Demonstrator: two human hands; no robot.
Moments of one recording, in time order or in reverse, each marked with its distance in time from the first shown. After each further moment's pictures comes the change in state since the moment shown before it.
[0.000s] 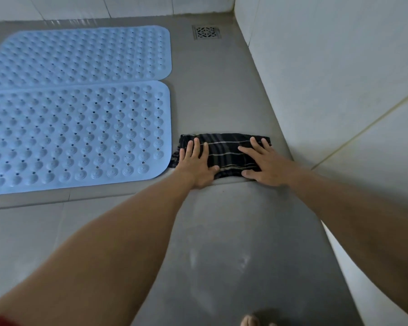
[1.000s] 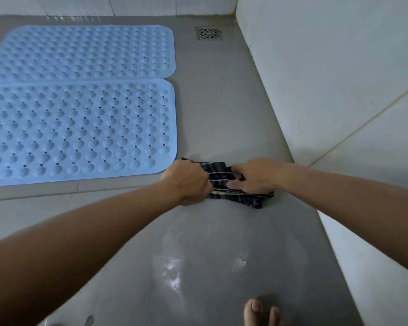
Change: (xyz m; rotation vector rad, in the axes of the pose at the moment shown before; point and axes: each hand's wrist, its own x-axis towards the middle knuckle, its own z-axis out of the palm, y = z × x) left_hand -0.078 -0.013 -0.015 0.533 0.219 0.352; right_hand -0.049 -0.091 -0.038 -0.164 -0.192 -0.047
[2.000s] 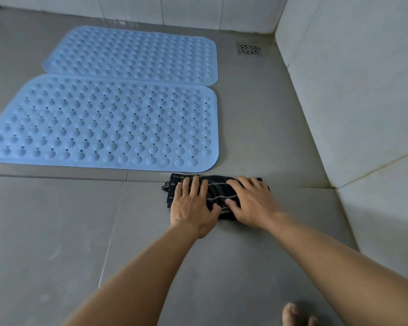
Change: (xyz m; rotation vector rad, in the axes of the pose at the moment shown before) left_hand -0.101 0.000 0.063 -0.493 -0.003 -0.568; right_hand 0.025 -0.111 0.065 0.008 0.397 0.014
